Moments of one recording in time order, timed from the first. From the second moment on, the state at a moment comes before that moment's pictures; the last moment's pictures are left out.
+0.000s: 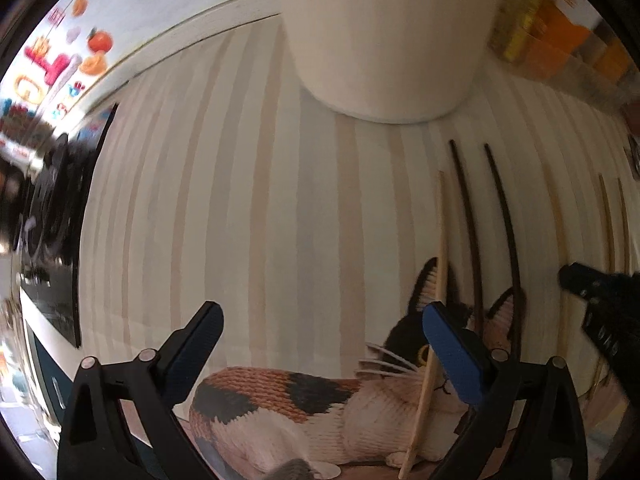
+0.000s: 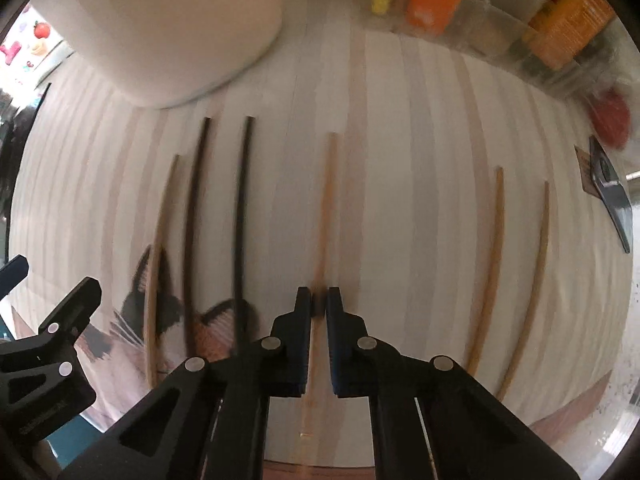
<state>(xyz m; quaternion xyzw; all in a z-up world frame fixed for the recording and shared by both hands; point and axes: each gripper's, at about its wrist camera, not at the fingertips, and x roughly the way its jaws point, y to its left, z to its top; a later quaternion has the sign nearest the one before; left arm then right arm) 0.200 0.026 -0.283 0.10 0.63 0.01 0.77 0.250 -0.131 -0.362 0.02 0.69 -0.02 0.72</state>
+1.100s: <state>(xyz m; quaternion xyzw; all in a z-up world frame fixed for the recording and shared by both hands) 0.201 0.029 -0.305 0.06 0.67 0.00 0.74 0.243 -0.181 -0.361 0.05 0.70 -0.02 0.71</state>
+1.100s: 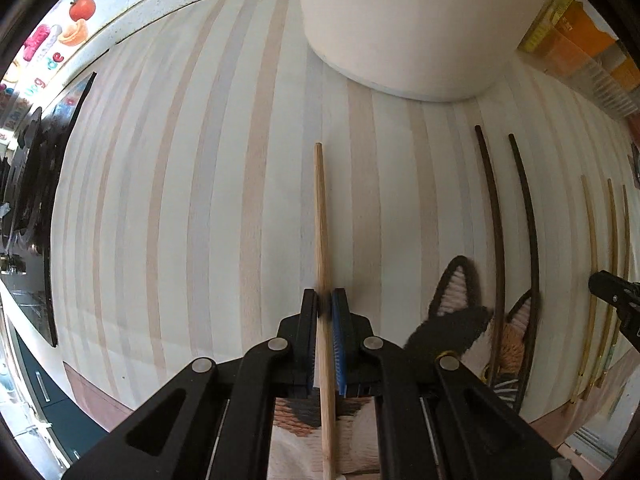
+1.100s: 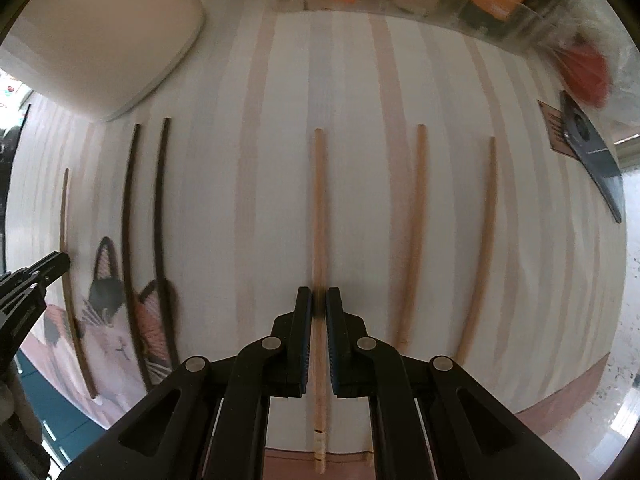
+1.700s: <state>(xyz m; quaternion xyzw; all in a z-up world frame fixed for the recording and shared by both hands) 0.225 0.033 -0.306 0.07 0.68 -0.01 0.73 0.257 -0.164 -0.366 0.02 0.72 -0.02 0.69</state>
